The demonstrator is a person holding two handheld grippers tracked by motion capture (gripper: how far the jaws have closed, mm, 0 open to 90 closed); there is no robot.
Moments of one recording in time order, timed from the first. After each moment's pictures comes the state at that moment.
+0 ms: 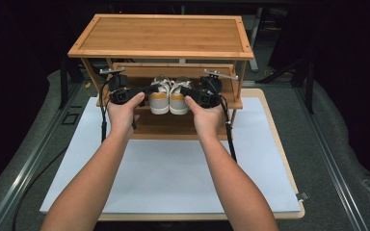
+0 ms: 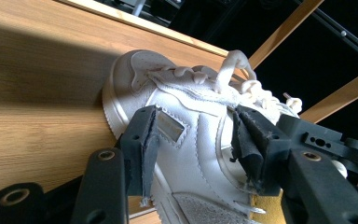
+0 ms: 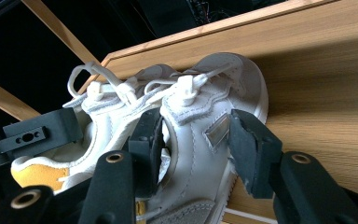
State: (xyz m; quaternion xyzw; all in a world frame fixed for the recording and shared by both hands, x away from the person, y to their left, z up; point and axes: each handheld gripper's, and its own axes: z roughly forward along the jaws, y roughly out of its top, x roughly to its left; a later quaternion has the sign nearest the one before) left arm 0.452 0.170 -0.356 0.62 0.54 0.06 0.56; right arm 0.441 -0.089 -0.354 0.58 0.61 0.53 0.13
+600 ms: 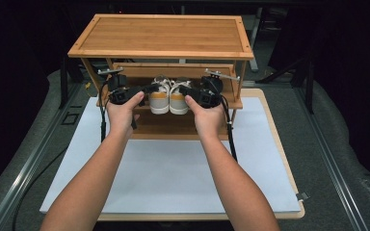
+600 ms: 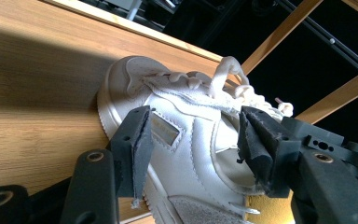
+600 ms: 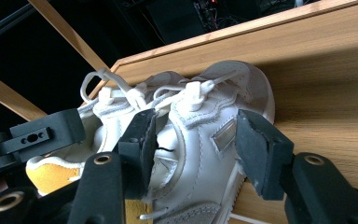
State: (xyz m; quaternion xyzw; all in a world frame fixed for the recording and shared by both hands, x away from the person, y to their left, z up) left arm 0.452 0.172 -0.357 0.61 0.54 0.05 0.58; right arm 0.440 -0.091 -0.354 0.57 0.60 0.55 0.12
